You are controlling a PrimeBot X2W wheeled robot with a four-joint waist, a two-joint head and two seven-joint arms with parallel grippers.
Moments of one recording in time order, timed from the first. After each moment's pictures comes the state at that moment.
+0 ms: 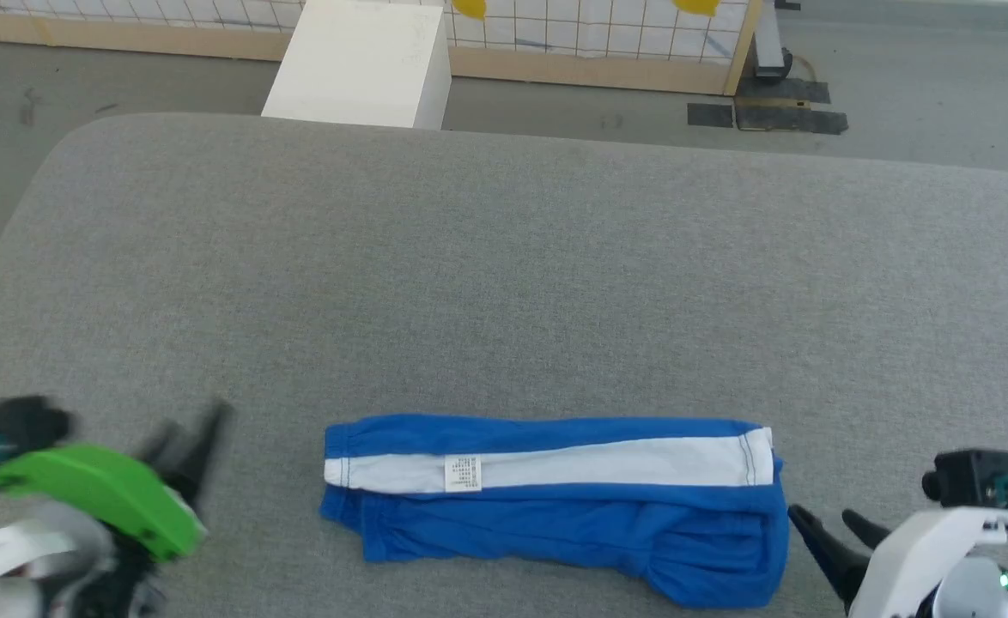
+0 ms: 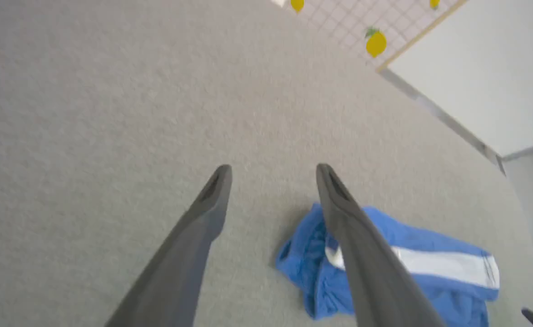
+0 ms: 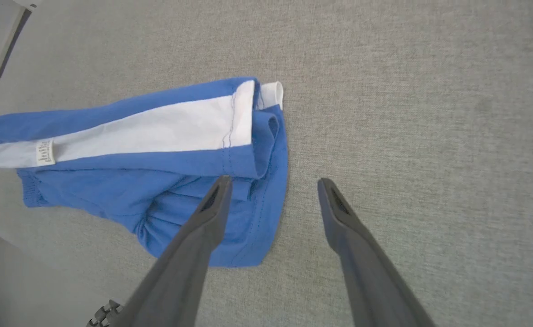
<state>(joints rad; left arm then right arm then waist) 0.01 0.39 -0.01 -0.16 -0.89 0.13 0.50 0.15 -0.05 -0.13 -0.20 0.41 0.13 0.73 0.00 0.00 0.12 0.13</state>
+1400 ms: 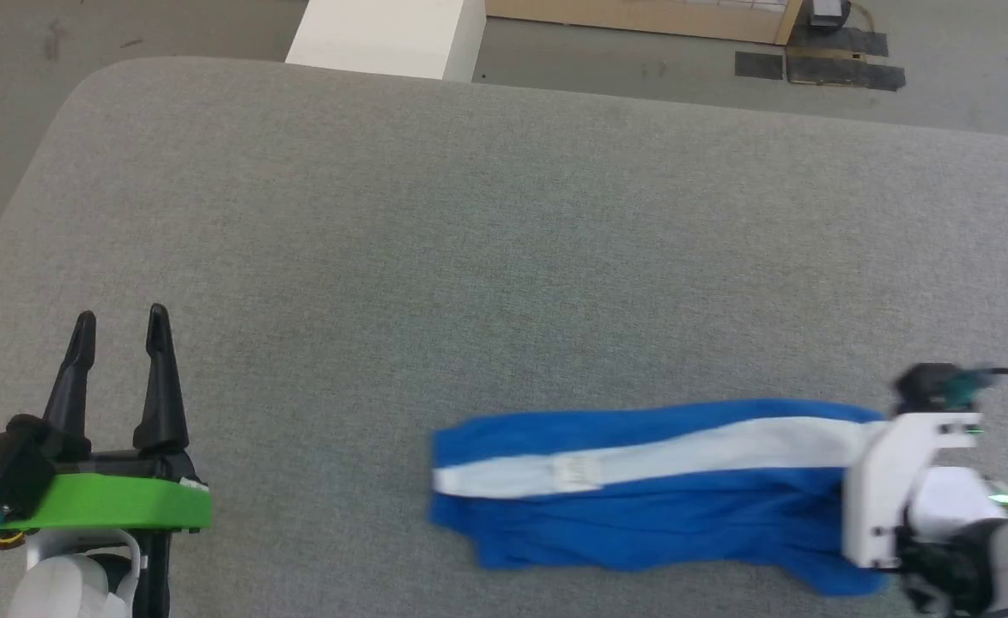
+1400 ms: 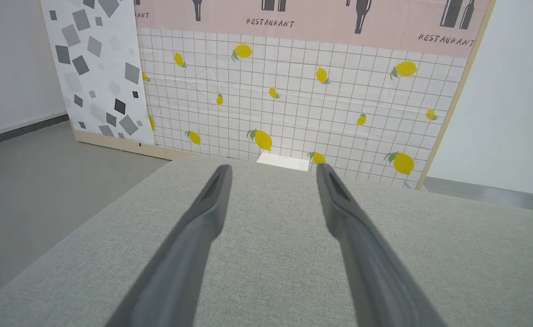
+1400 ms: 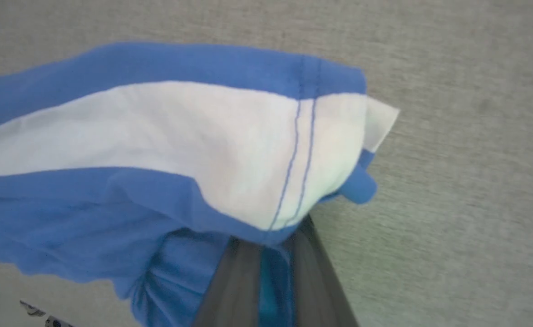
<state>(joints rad) -0.07 0.23 0.10 -0.02 -0.36 -0.12 -0.26 -0.11 -0.04 -0.16 0.01 0.17 0.13 0.98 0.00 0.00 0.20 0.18</state>
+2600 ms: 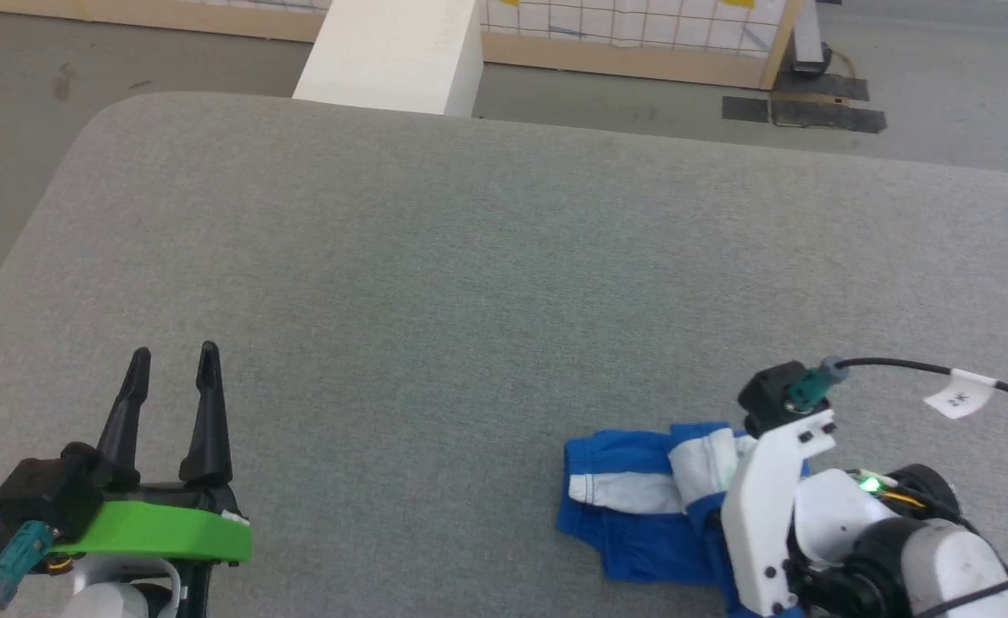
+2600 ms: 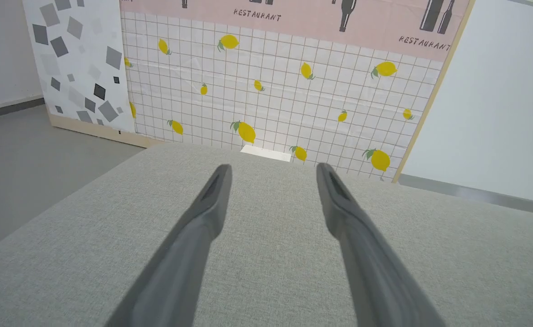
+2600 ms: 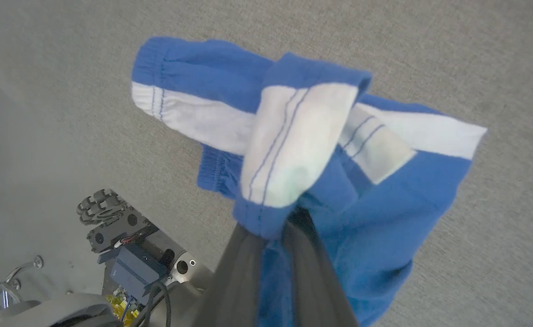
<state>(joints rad) -0.02 0.20 0.04 -0.01 -0.38 -0.12 -0.26 -0.07 -0.06 0.14 -0.25 0.29 0.13 1.21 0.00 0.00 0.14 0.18</state>
